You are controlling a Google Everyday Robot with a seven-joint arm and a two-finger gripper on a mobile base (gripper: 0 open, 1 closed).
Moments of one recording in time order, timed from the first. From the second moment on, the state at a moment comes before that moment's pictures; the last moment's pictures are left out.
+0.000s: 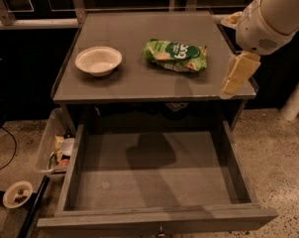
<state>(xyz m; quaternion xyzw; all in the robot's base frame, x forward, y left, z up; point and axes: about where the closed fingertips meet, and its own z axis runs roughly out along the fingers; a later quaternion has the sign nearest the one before) 0.558 -0.186 0.962 -0.63 0.72 -0.04 0.29</state>
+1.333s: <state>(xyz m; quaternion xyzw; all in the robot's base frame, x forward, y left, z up) 0.661 -0.148 0.928 -0.60 0.68 0.07 0.41</state>
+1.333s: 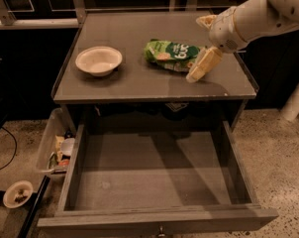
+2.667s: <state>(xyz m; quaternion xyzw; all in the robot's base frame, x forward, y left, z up) 0.744 -0.140 0.860 -0.57 0.72 0.08 0.39</state>
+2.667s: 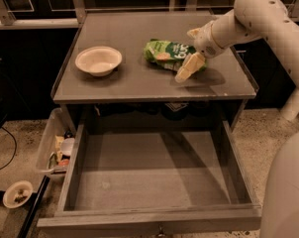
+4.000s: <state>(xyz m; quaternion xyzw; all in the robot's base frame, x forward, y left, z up) 0.751 -0.141 0.850 -0.57 0.72 0.09 0.38</state>
